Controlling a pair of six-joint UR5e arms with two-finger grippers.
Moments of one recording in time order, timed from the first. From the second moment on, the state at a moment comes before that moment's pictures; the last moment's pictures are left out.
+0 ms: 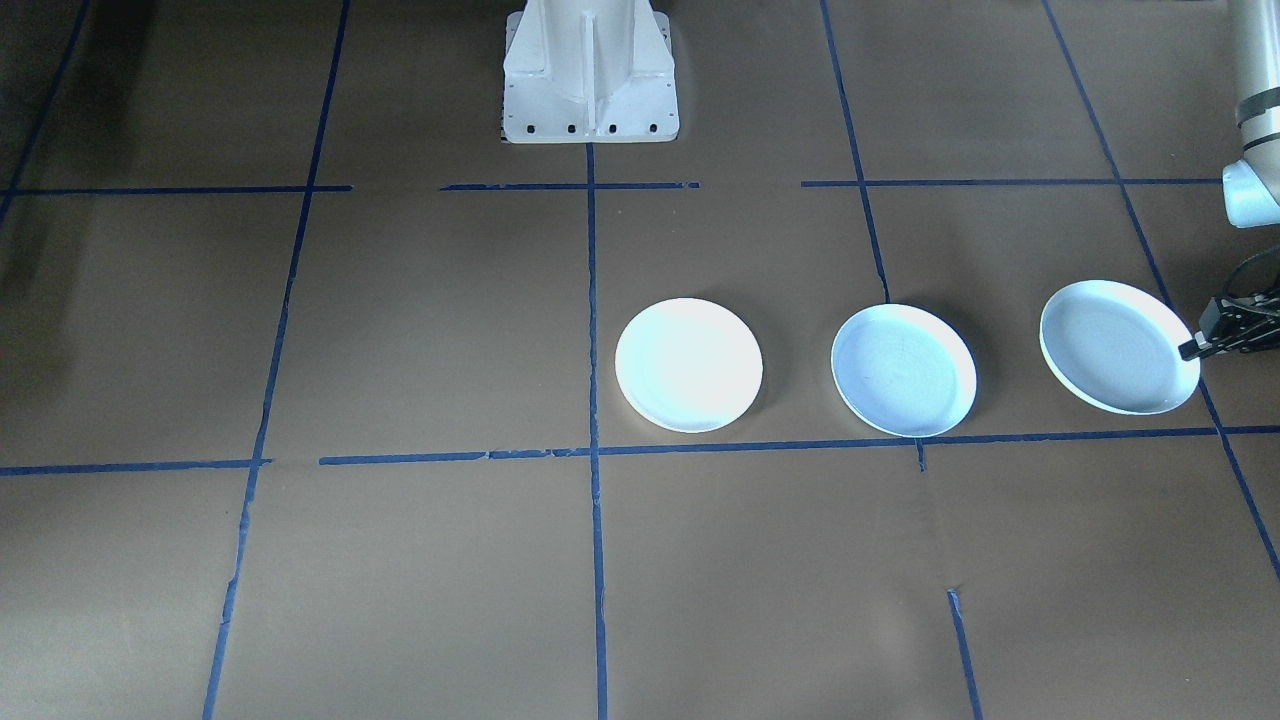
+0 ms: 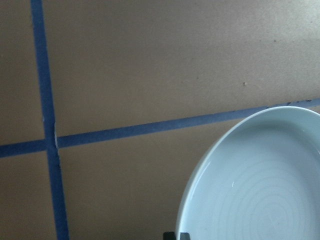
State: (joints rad) left arm -1.32 -1.70 -1.19 -2.42 -2.59 -0.44; right arm 1.41 -1.65 1.57 -1.44 2.31 0.21
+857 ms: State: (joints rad) left arm -1.07 -1.86 -1.25 -2.43 -2.50 -0.72; right arm 1.41 -1.65 1.57 -1.44 2.31 0.21
